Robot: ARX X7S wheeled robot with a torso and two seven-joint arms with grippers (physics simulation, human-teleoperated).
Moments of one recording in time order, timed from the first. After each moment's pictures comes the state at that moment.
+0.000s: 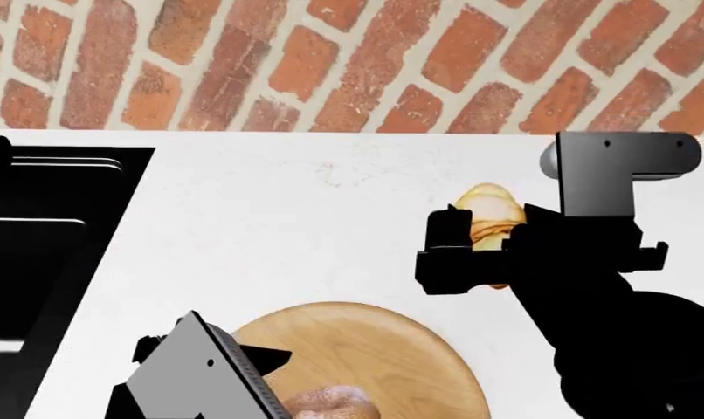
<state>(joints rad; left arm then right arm) -0.73 -0.29 0.43 0.65 -1.01 -1.44 -0.26 0.83 0.34 0.01 -0.16 0.65 1.26 0.14</state>
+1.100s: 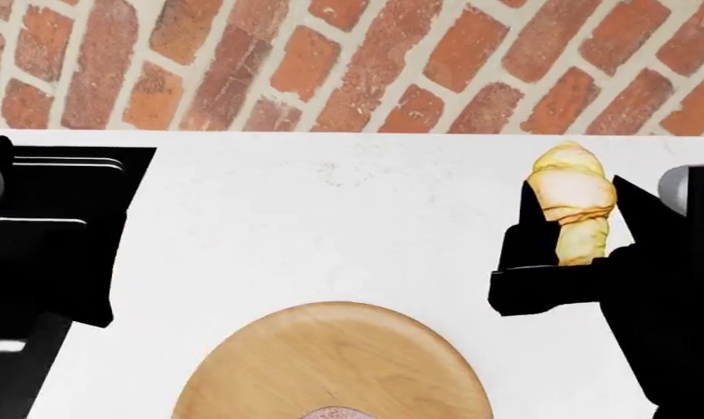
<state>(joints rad) -0.77 -0.49 -0.05 0.51 -1.25 -1.31 -0.54 0.61 0.49 0.19 -0.51 0.74 1.14 0.10</state>
